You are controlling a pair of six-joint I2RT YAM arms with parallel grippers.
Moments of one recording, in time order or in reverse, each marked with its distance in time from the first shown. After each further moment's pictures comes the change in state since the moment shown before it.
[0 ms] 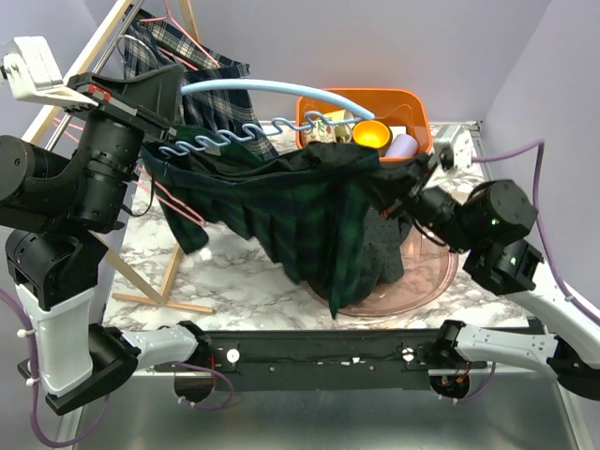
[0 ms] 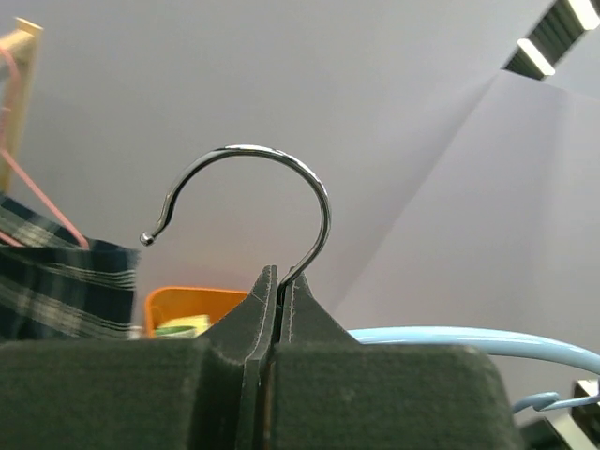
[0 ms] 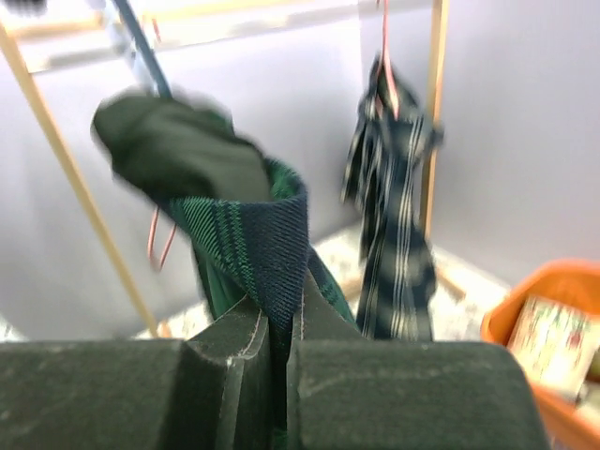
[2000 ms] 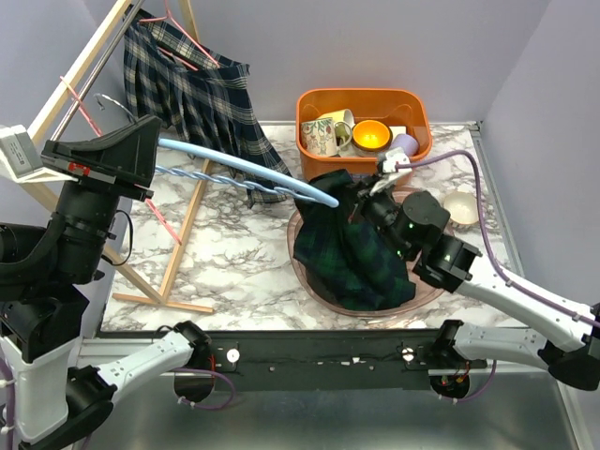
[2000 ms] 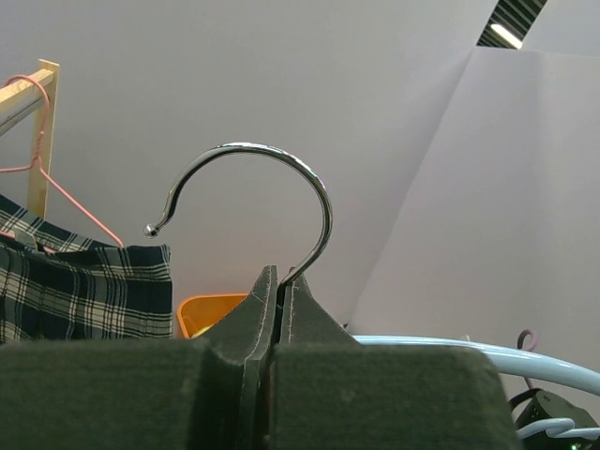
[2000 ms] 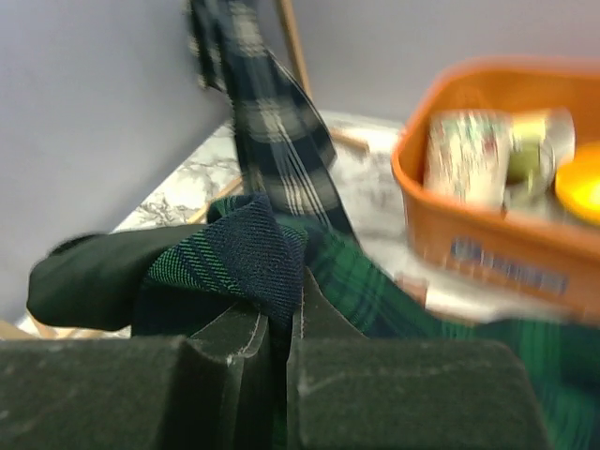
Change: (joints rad) left arm 0.004 -0.322 -0.426 0.178 0.112 0.130; right arm -0.006 0.142 -0.211 0.110 0.333 0.041
